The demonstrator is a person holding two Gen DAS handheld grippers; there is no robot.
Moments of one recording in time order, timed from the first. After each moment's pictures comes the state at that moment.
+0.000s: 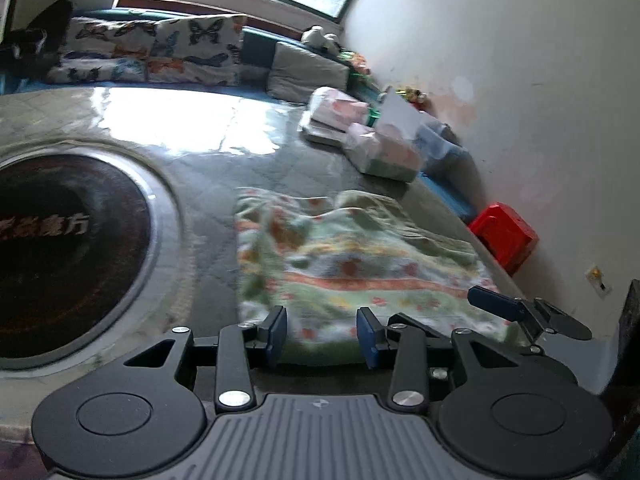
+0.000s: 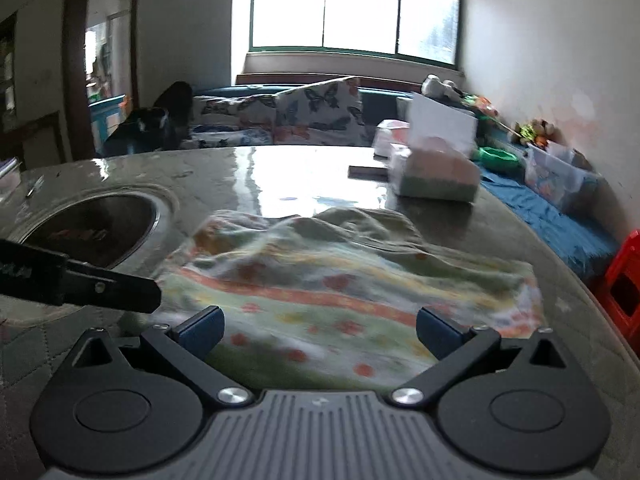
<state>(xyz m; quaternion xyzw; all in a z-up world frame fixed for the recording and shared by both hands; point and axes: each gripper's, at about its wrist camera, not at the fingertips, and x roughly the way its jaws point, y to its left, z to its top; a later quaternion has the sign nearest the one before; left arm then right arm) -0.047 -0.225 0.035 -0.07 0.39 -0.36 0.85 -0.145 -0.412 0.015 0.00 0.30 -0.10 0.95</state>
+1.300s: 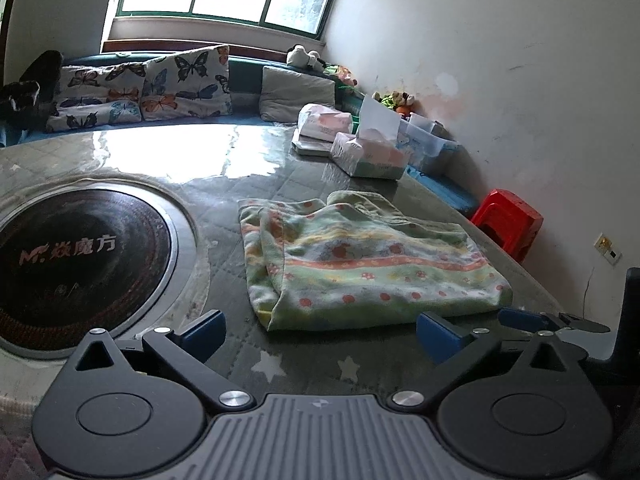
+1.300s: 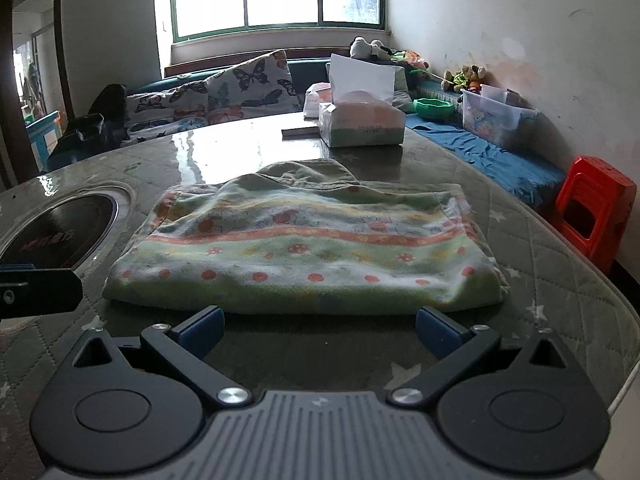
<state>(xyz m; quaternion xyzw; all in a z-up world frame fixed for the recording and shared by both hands) -0.094 -0.210 0.050 -0.01 0.34 -0.36 0.87 -0.195 -0.412 0.017 0.08 0.32 -0.20 0.92</state>
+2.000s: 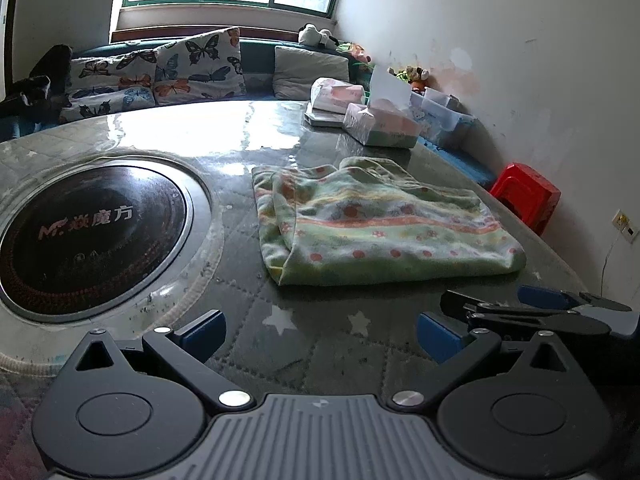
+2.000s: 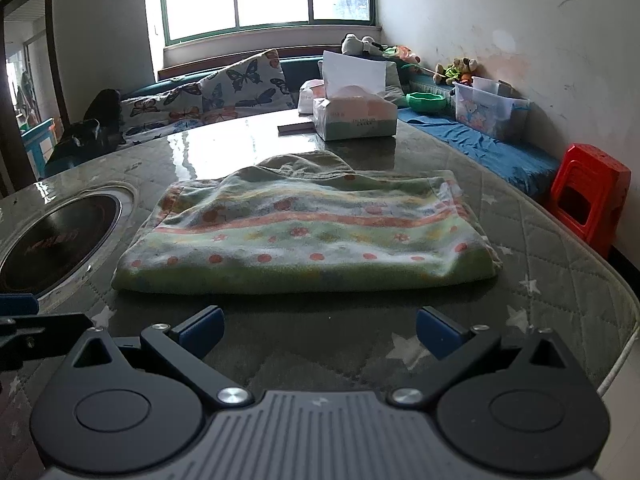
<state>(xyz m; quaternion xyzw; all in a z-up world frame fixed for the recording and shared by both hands) -0.114 -0.207 0.042 0.02 0.37 -0.34 0.86 -0.210 -0.403 0.017 0.10 0.32 -0.21 0.92</state>
